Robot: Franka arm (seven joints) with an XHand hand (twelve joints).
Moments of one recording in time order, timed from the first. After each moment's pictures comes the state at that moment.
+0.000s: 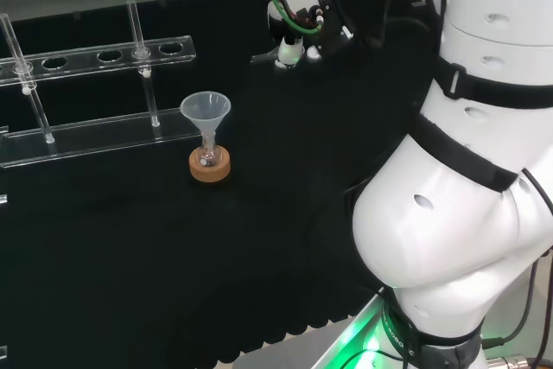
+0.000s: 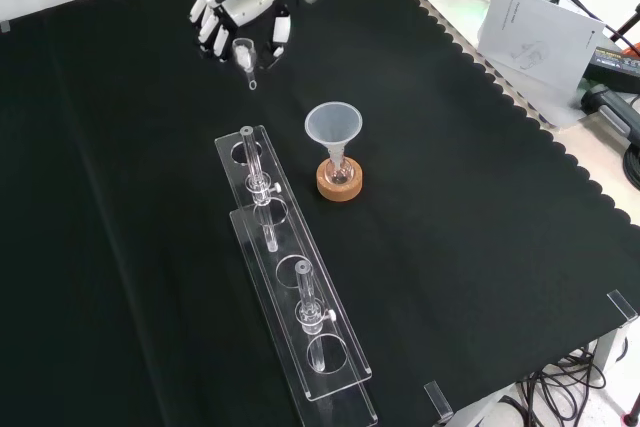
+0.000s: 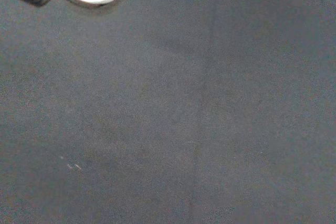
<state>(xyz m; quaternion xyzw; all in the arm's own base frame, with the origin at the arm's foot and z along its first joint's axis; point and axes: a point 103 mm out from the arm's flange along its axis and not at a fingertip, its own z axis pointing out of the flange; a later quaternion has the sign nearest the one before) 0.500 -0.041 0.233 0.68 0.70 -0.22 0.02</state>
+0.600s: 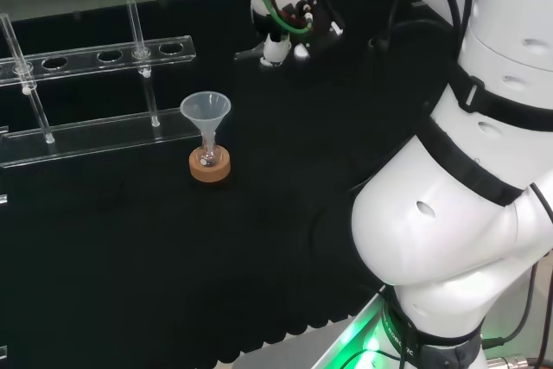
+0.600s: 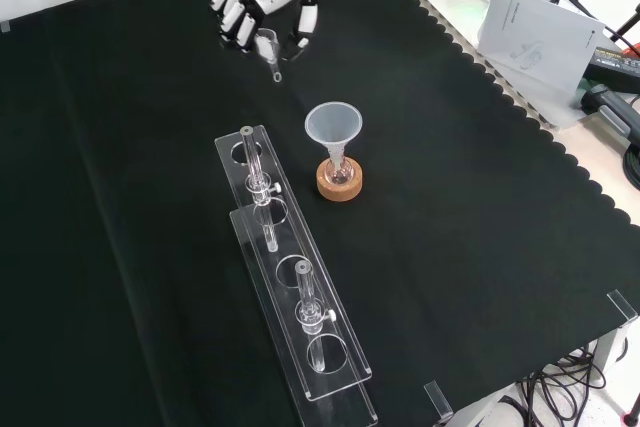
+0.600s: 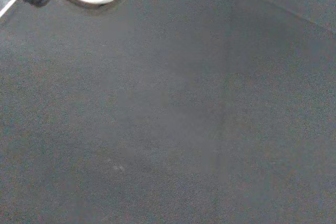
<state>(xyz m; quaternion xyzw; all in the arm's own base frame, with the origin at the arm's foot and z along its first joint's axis) 0.469 0.001 0.262 0.66 0.72 -0.21 0.04</state>
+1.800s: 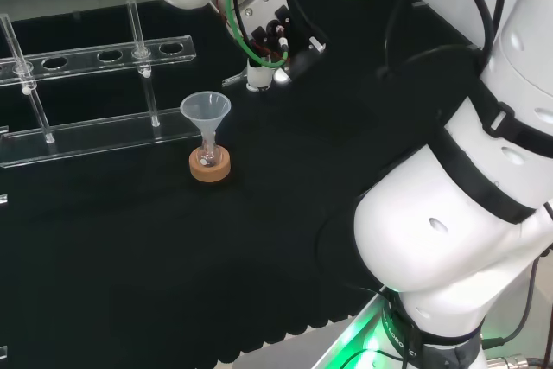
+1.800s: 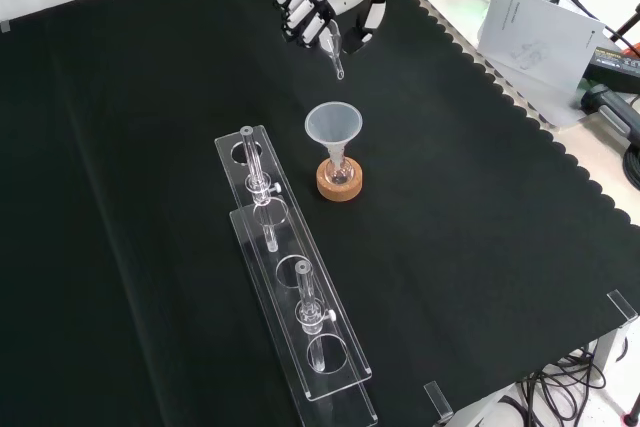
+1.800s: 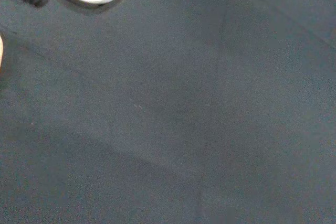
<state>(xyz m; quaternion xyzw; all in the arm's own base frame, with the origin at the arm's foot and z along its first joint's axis) 0.391 0.059 0.287 0.65 0.69 -0.29 0.09</state>
